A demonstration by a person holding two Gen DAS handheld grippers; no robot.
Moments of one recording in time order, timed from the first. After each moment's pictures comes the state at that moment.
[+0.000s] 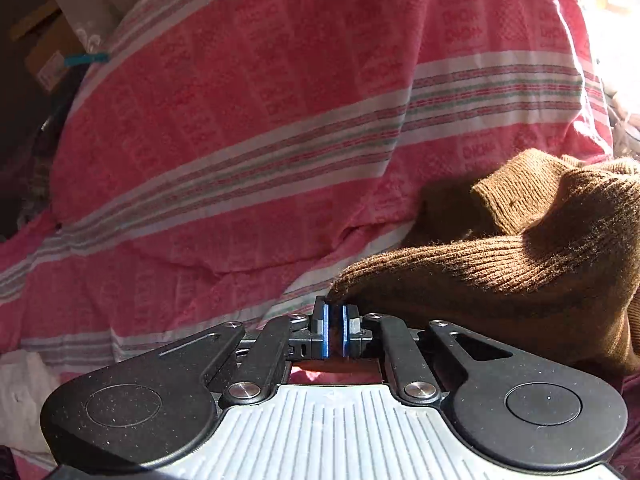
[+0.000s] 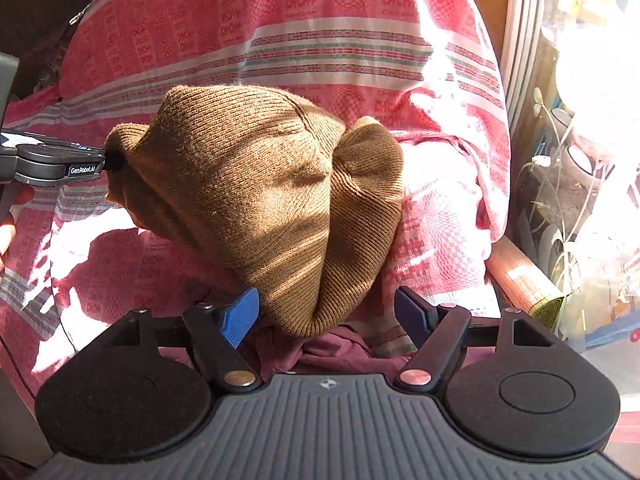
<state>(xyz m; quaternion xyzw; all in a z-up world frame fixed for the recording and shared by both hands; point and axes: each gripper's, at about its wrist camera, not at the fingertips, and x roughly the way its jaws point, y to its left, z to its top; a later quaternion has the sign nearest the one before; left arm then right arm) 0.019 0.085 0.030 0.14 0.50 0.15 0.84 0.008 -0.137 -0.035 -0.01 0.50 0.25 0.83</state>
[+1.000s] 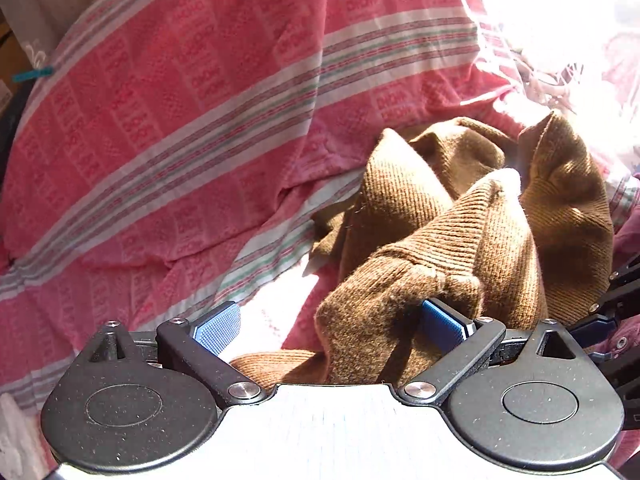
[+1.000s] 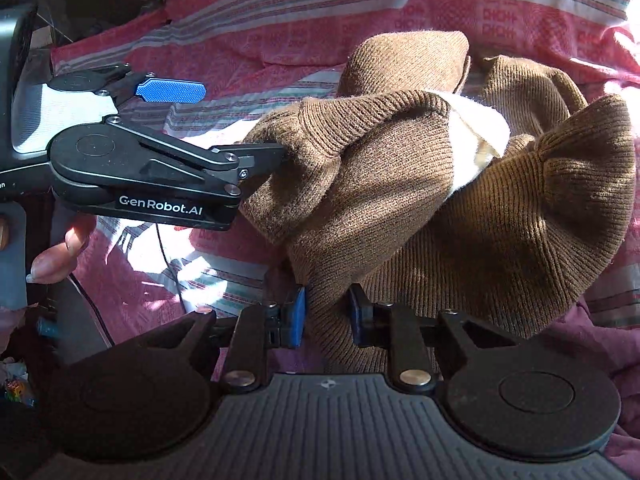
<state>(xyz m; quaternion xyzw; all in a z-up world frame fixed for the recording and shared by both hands) -0.053 0.059 -0.015 0.16 0.49 -0.02 0.86 -0.033 -0.062 -0.071 0.01 0.56 0.40 0.72</state>
